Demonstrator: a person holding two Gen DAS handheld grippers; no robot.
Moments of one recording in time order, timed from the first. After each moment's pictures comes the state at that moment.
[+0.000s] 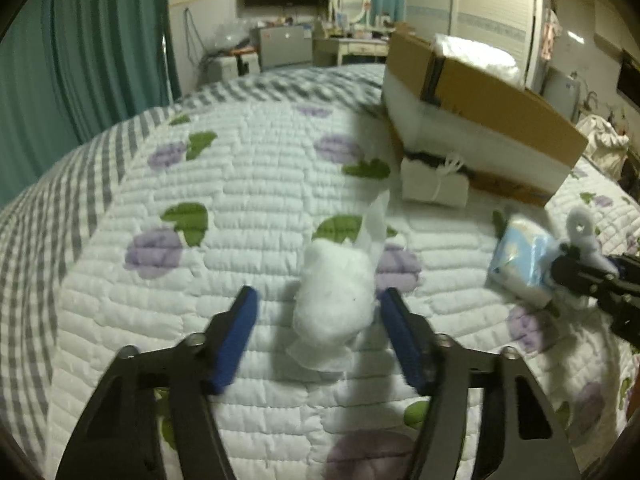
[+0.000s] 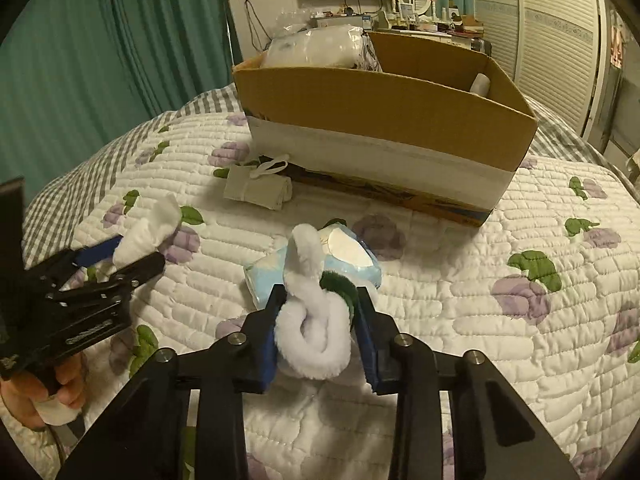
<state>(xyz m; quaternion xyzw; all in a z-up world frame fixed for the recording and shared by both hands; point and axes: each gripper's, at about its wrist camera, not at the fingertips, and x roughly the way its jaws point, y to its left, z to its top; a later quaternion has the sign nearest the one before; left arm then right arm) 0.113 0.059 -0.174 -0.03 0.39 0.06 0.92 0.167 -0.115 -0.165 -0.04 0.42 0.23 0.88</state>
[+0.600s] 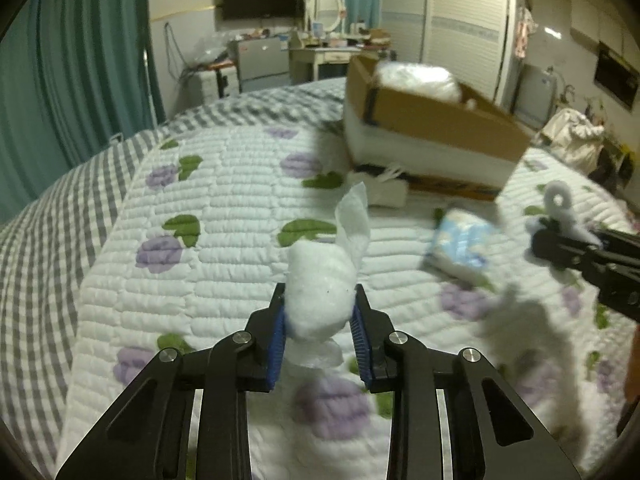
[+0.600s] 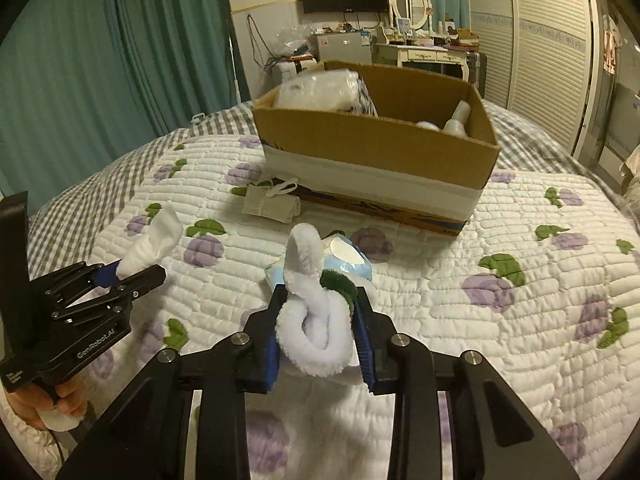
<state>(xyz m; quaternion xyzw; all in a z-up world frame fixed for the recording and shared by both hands) 0.071 0.033 -0.133 -0.03 0.38 0.02 0.93 0.131 -0.132 -0.126 -0.04 0.39 0.23 0.89</state>
